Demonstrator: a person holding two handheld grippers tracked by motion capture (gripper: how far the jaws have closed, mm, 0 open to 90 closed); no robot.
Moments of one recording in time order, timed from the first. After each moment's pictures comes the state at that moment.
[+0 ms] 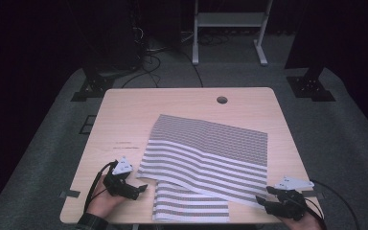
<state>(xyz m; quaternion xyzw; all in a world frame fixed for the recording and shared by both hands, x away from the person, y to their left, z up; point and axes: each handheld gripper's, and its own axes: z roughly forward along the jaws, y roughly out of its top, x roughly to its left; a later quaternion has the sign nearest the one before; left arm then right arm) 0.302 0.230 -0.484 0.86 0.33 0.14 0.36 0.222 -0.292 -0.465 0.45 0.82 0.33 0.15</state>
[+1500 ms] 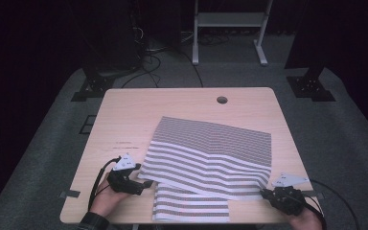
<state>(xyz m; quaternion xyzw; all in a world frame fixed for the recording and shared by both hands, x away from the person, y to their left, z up) 0.307 0.217 -0.471 0.85 0.31 0.11 0.41 0.233 -0.293 -0.468 0.43 0.84 0.30 0.15</state>
